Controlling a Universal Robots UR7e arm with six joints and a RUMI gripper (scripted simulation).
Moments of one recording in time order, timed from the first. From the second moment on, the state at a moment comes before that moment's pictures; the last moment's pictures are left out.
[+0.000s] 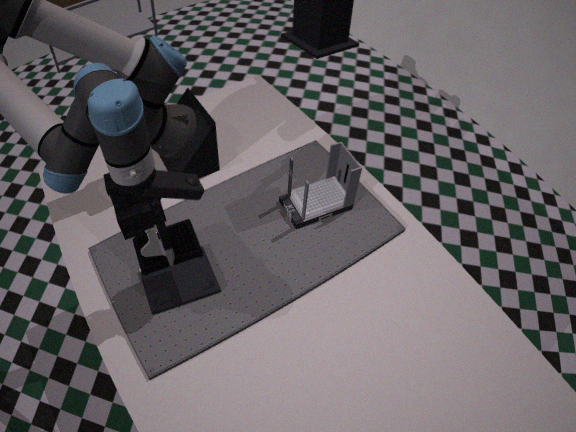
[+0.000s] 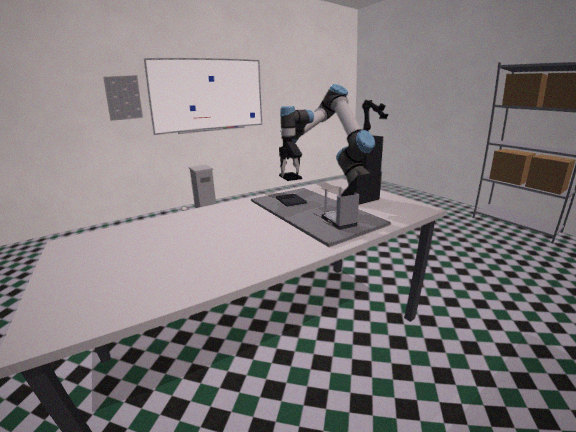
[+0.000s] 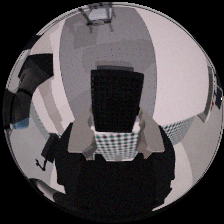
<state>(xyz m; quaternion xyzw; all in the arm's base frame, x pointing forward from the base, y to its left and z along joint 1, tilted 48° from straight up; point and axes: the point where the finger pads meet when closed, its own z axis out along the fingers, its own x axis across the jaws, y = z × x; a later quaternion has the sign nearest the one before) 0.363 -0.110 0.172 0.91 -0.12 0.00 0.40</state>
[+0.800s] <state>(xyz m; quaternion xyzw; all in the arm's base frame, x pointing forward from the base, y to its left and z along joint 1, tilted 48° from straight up) 0.365 -0.095 0.186 0.91 -0.12 0.00 0.41</state>
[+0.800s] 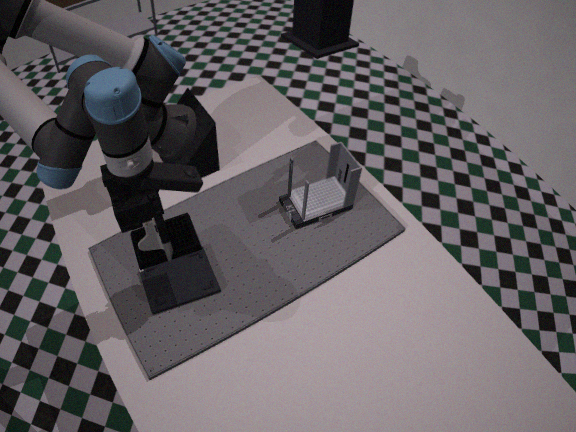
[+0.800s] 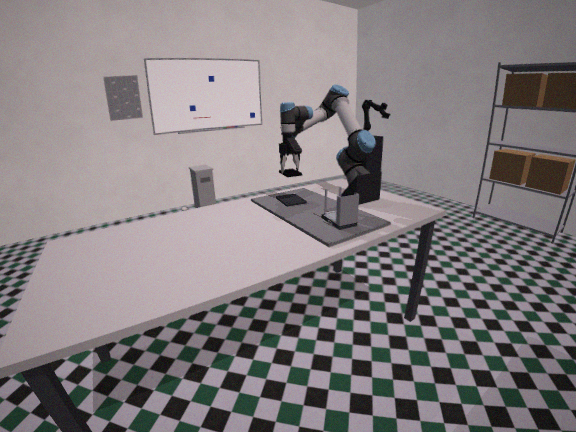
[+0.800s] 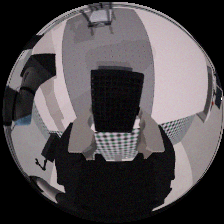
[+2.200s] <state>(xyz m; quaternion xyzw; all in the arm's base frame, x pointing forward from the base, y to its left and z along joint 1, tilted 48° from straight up) 0.367 -0.033 0.120 0.91 -0.12 0.00 0.40</state>
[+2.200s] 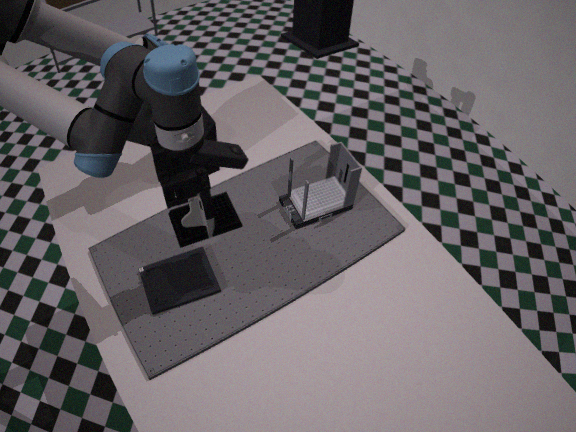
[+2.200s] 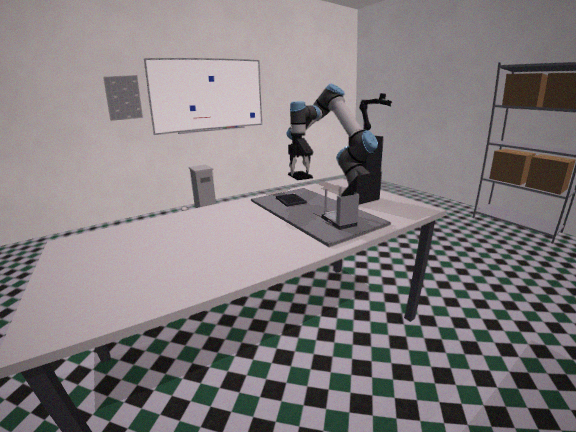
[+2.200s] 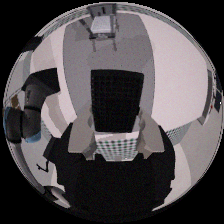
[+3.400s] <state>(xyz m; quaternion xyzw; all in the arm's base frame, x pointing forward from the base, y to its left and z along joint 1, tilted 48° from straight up) 0.369 0.040 0.043 0.91 -0.12 0.00 0.40</state>
